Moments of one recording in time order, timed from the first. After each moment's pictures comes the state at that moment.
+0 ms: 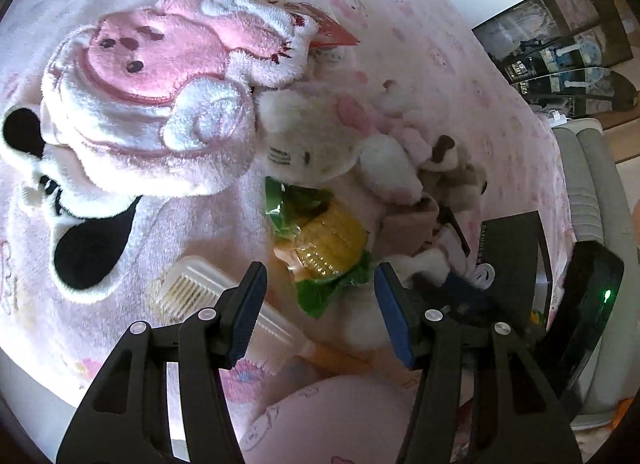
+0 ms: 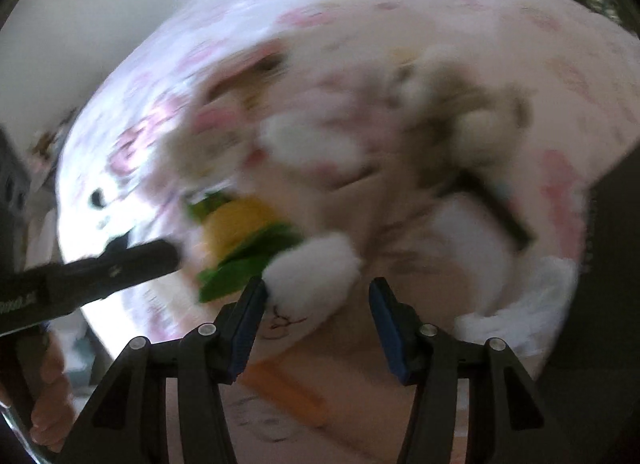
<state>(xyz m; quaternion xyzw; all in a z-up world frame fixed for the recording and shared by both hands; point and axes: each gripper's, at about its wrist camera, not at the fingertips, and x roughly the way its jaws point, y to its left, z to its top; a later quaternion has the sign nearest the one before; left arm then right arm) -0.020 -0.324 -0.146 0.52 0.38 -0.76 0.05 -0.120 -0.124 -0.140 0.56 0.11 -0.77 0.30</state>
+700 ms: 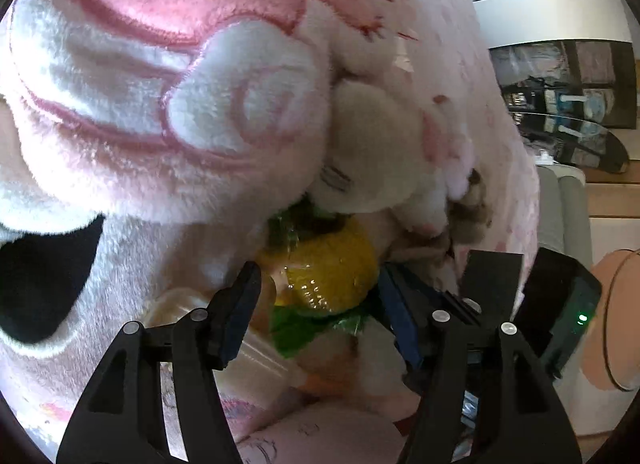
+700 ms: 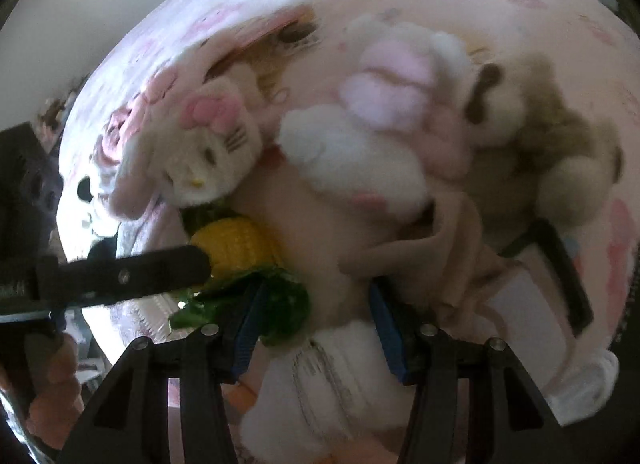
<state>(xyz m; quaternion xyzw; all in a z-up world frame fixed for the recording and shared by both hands) -0.022 -0.361 -0.199 0.50 0.51 -0.70 0.06 -0.129 -0.176 -0.173 0.60 0.14 -0.69 0.39</state>
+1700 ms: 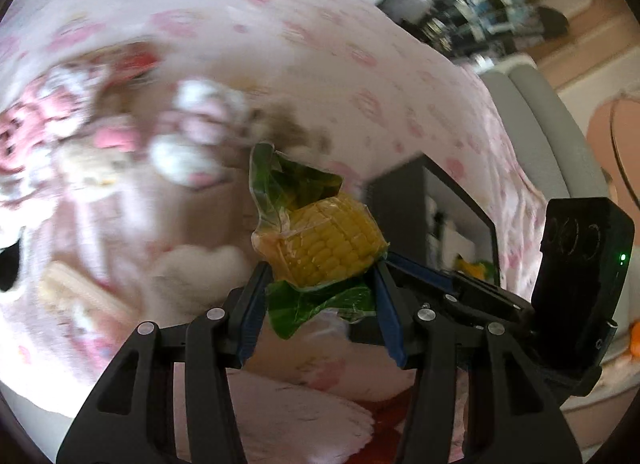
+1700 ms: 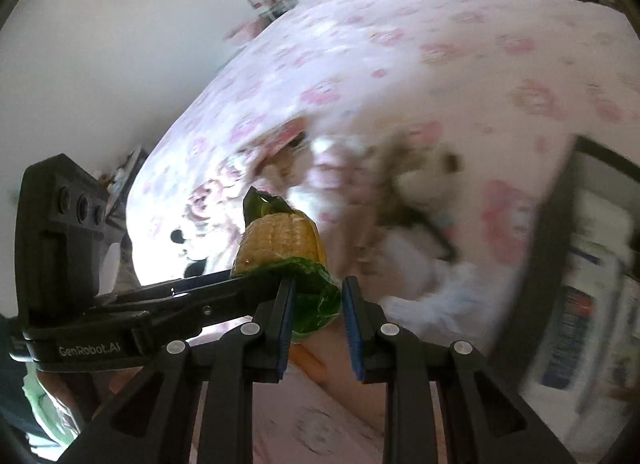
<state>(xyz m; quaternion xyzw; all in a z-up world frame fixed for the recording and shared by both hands) -0.045 -0.204 -0.058 0.49 0.32 -0.81 -0.05 -0.131 -0.023 -0.063 0.53 -0.01 -0.75 0.40</state>
